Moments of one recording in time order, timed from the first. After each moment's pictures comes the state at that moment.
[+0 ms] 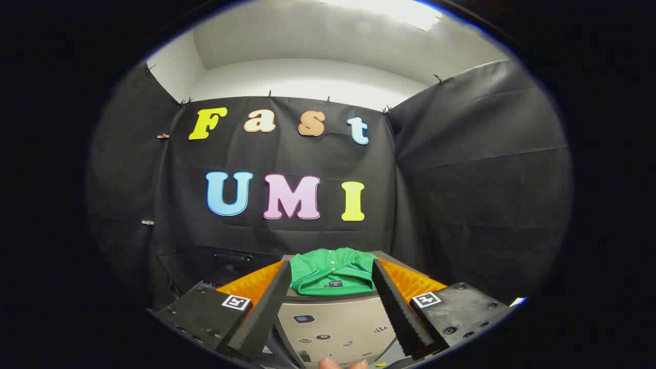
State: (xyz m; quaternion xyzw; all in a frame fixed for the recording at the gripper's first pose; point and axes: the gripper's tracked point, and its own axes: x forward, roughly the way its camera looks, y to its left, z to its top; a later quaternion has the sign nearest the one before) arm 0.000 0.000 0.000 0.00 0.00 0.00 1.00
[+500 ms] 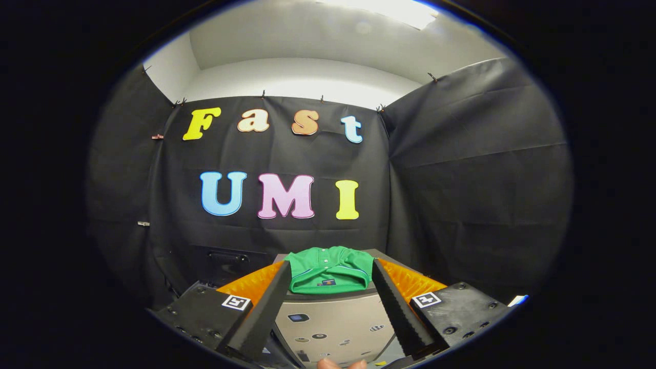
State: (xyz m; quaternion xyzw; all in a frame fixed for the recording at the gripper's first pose) arm 0.000 -0.010 -0.002 0.00 0.00 -0.01 1.00
